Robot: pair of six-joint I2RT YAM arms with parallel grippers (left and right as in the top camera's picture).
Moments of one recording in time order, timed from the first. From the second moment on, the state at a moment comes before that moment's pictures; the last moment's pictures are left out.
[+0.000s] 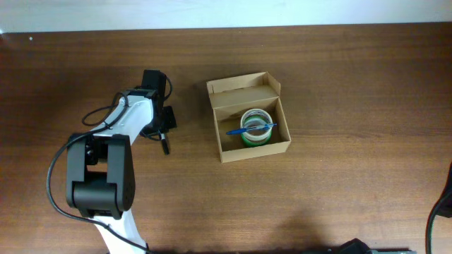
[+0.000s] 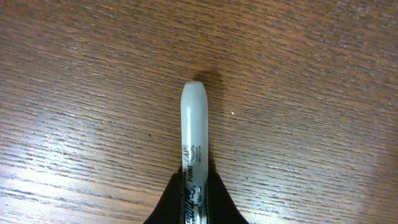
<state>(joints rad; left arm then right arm) -0.09 2.02 1.31 -0.73 -0.09 -0.33 0.44 0.92 2.07 -1.69 0.73 0.23</state>
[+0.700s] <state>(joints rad) -0.26 1.96 1.98 -0.94 -0.05 0.16 0.44 0.92 2.07 -1.68 0.74 0.22</state>
